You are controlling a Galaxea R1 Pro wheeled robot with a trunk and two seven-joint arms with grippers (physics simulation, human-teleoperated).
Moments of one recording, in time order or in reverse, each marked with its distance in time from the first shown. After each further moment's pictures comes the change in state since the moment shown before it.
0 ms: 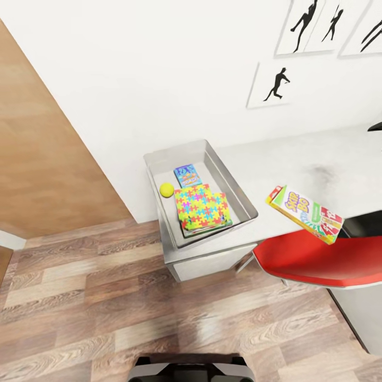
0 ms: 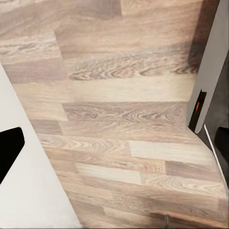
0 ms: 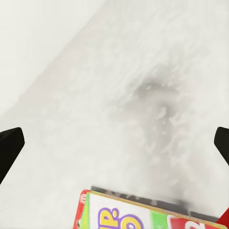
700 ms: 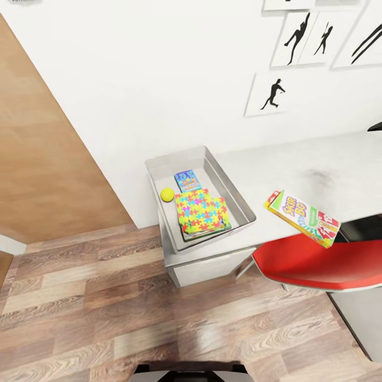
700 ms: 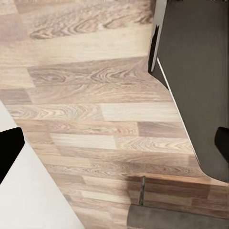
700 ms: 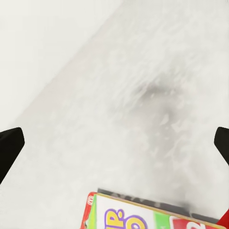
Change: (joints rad) left arm 0.130 -0.107 0.002 -0.001 -0.003 -0.004 -0.001; right arm -0.001 0.000 0.003 0.000 0.000 0.000 0.000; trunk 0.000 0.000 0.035
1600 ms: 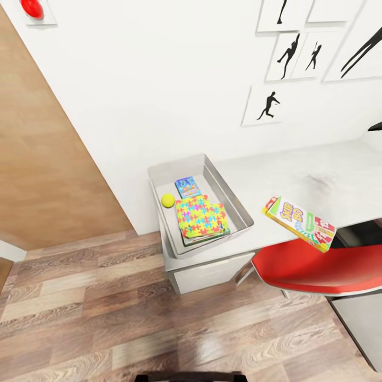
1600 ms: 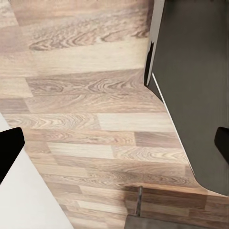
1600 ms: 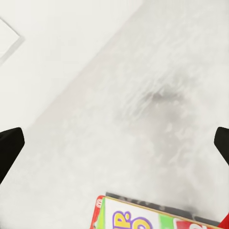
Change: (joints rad) left arm 0.002 -0.004 -0.001 0.000 0.001 -0.002 0.000; right arm 0.000 -0.001 0.000 -0.002 -0.002 0.000 0.000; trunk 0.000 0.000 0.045
